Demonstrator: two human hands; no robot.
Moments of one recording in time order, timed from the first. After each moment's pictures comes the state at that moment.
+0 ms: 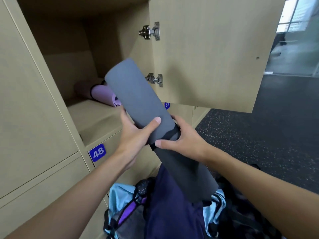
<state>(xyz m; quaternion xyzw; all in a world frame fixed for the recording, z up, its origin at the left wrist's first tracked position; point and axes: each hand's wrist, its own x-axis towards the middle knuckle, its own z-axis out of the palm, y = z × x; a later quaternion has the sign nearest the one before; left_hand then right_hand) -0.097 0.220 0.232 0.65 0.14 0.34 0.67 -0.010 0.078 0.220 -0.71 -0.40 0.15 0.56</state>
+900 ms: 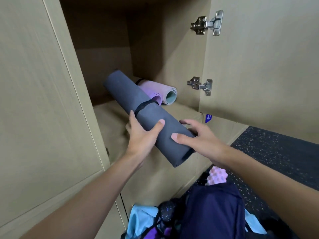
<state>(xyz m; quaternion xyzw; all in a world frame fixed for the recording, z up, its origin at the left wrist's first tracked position) -0.057 0.356 0.210 0.66 0.29 0.40 0.56 0.055 0.216 0.221 -0.70 -0.38 0.24 0.55</state>
